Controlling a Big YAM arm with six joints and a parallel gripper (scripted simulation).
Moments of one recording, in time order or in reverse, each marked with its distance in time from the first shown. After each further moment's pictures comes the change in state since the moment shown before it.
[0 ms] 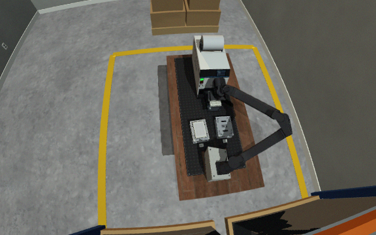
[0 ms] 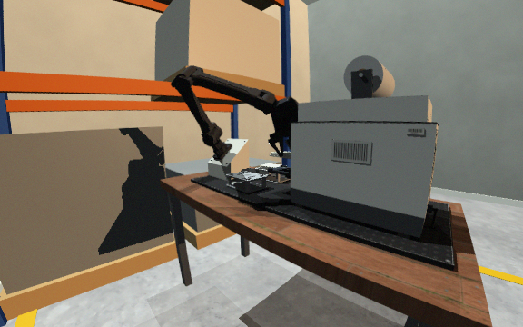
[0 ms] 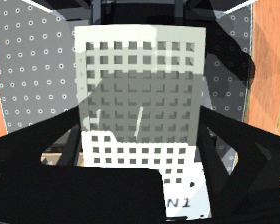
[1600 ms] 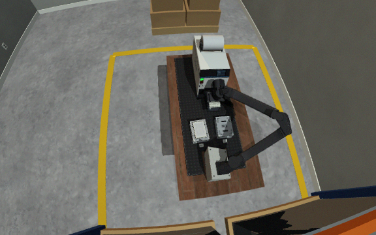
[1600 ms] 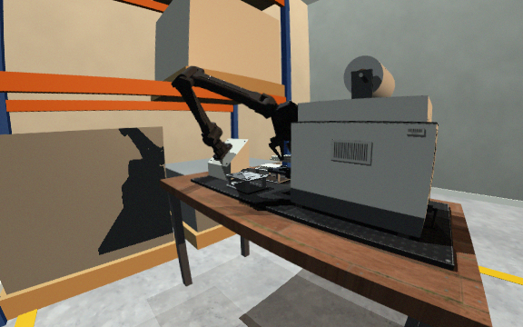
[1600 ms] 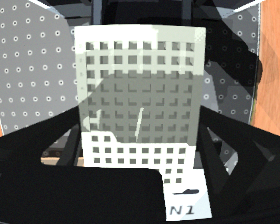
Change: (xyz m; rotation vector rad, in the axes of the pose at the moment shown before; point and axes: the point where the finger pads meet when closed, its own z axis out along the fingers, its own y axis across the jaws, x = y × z) arm 0.005 0.004 0.015 -0.003 -0.005 -0.005
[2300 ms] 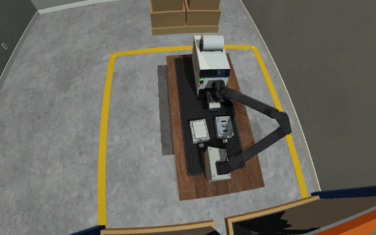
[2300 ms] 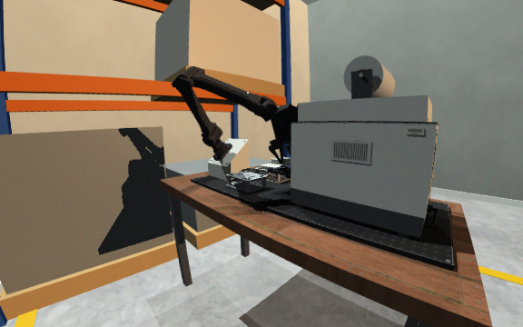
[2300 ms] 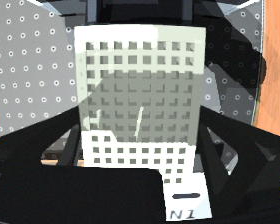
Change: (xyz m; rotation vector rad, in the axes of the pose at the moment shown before) arm 0.004 -0.002 0.011 0.002 0.007 0.002
